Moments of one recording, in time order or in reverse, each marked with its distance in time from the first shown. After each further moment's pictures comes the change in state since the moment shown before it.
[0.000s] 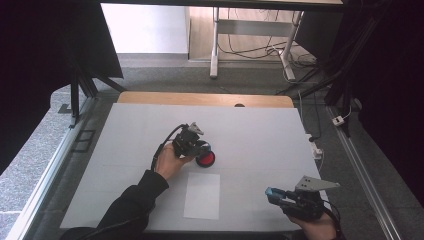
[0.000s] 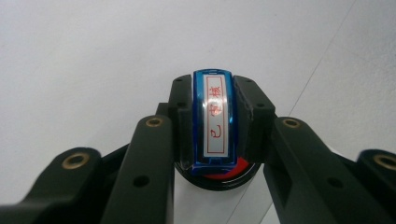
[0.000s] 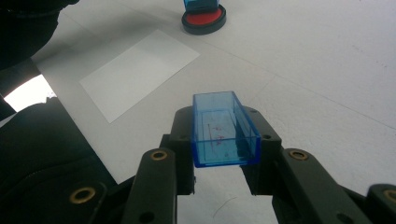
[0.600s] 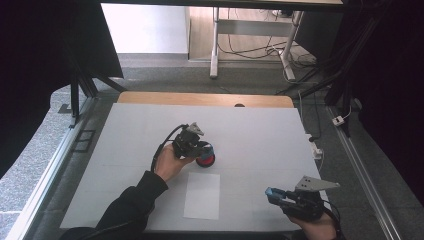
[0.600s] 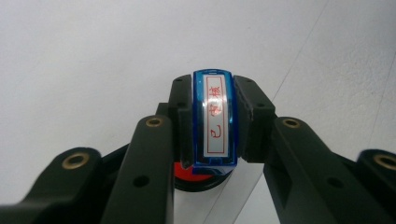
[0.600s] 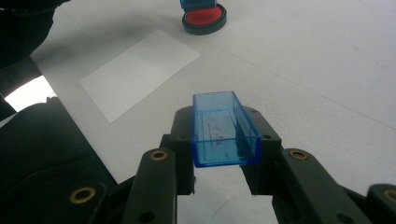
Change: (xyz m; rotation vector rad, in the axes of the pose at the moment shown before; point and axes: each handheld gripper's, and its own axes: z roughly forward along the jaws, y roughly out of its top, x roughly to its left) left arm -0.010 0.002 -0.006 -0.017 -0.040 0.020; right arm 0.000 0.000 0.000 -0.001 0.000 -0.002
